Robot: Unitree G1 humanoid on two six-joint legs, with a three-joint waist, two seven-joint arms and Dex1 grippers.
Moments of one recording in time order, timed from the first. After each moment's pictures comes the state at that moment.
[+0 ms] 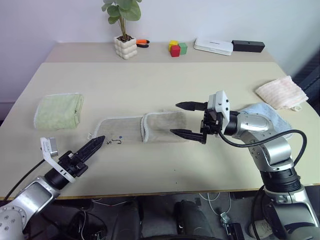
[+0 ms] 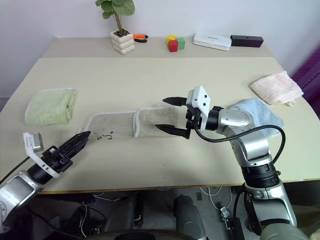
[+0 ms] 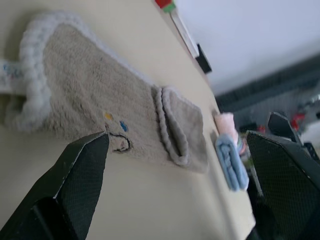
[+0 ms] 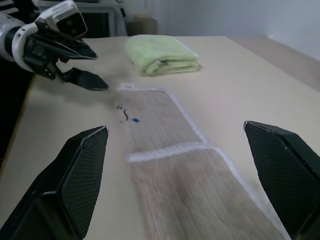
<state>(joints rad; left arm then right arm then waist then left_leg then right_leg) 0.25 0.46 0.56 -0.37 -1.59 0.91 -0.20 -0.47 -0.55 0.06 -0.21 0.45 0.39 1.05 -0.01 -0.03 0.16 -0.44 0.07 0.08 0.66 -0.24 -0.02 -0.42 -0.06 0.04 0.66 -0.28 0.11</state>
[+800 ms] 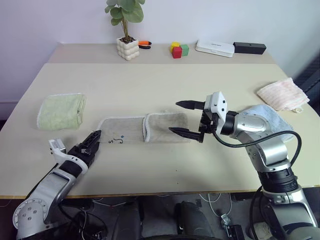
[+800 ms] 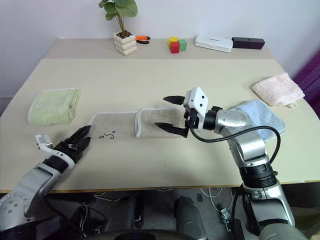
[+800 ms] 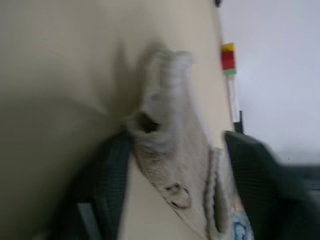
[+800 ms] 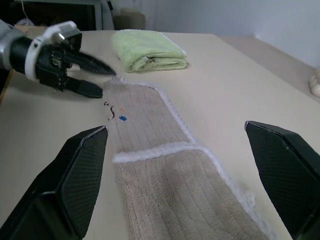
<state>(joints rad) 0.10 0.36 0.46 -0.20 -1.71 0.73 0.21 -0.47 -0.53 0.08 -0.19 0.39 0.36 0.98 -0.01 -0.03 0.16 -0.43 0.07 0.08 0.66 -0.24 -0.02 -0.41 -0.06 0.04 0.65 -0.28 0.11</state>
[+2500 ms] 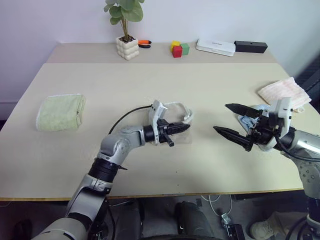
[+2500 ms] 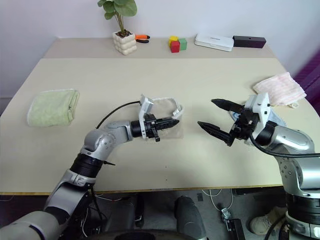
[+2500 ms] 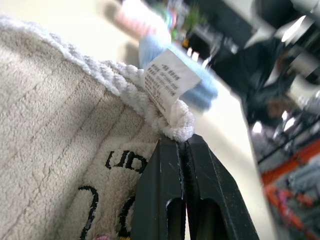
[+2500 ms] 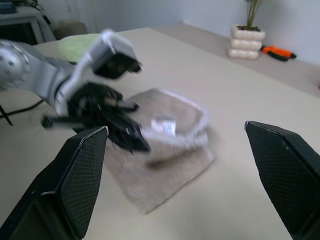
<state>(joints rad) -0.59 0.19 -0.27 0.17 -0.61 0.66 -0.75 -0.11 -0.73 -0.33 -0.34 0.67 0.44 1.00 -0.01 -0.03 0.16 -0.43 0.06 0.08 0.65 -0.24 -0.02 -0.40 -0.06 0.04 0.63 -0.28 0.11</state>
